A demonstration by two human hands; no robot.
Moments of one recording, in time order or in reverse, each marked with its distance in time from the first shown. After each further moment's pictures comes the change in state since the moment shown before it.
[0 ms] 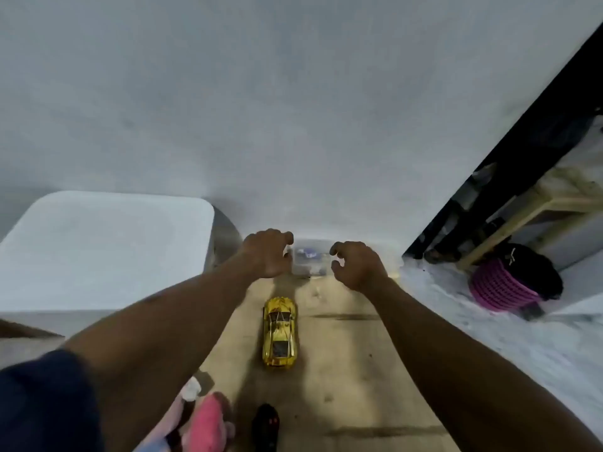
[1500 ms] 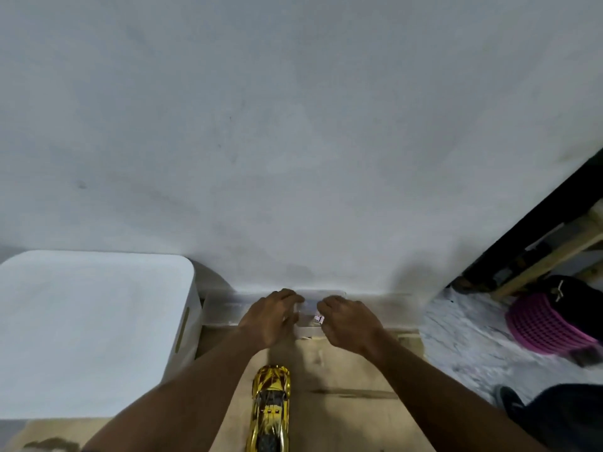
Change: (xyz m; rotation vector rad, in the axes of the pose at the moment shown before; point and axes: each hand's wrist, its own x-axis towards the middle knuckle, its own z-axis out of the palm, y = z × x) left_hand 0.078 -0.020 0.087 -0.191 0.141 0.126; right_hand 0.075 0.042 0.038 -0.288 -0.047 -0.525
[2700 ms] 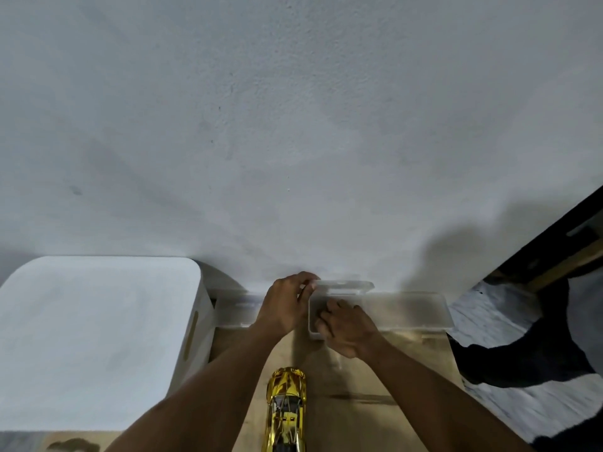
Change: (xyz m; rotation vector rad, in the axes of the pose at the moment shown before) left_hand 0.029 0.005 -0.008 -0.341 0.231 -0.150; right_hand 0.031 -0.001 0.069 0.049 -0.248 0.098
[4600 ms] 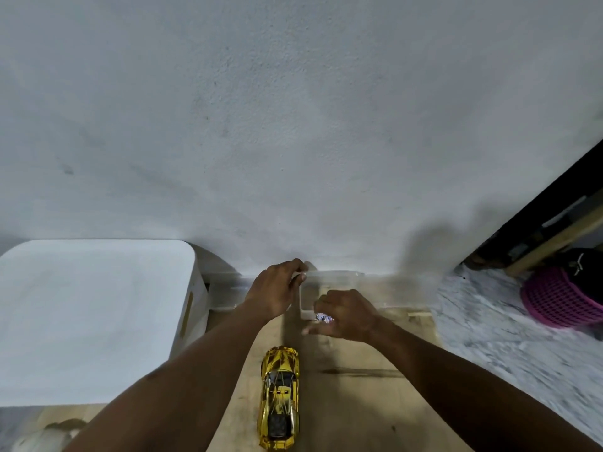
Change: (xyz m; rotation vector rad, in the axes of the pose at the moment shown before) left_hand -0.011 0.006 -0.012 0.205 -0.130 0.008; right_hand -0.026 0.006 -0.002 0.135 0.647 -0.334
